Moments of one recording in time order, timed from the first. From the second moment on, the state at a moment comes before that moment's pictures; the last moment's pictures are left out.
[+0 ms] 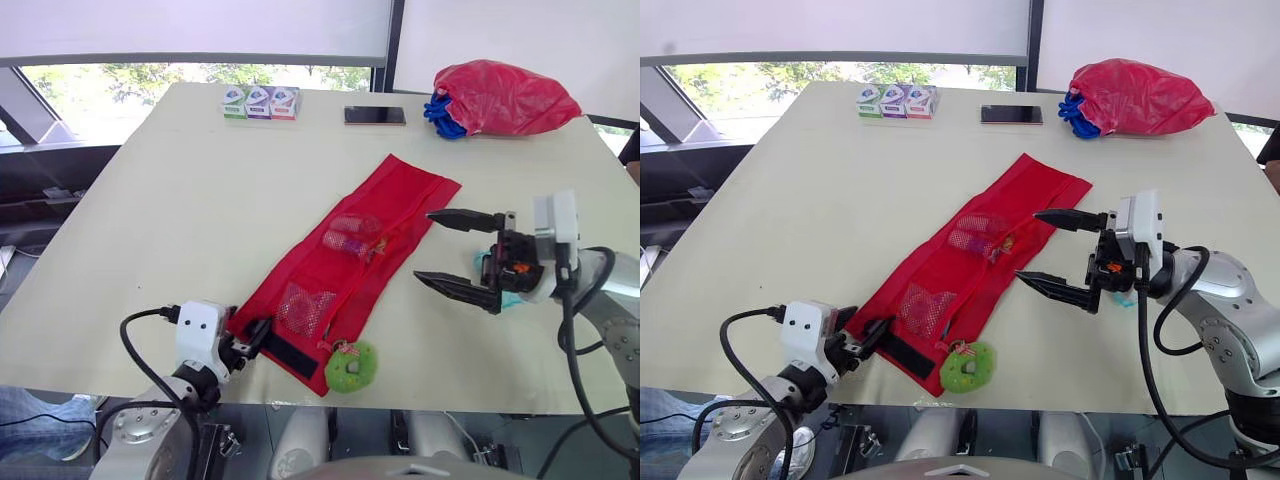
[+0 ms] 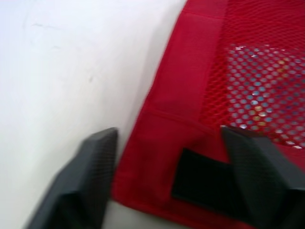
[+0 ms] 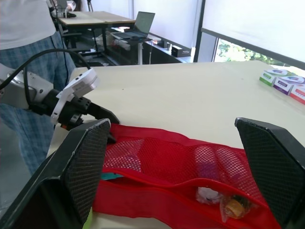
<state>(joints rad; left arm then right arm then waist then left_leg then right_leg) 0.44 0.33 0.23 -0.71 -0.29 0.67 -0.38 -0.23 -0.70 -0.09 -0.55 0.77 0.48 0.93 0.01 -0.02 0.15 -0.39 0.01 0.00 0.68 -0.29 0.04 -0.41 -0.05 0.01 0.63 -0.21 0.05</state>
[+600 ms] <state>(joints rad) 0.28 0.73 0.22 -0.33 -0.27 0.32 -0.73 -0.27 -0.67 -0.04 -0.55 0.75 0.48 0.91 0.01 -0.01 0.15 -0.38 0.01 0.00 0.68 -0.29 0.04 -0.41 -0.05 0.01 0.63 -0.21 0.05</state>
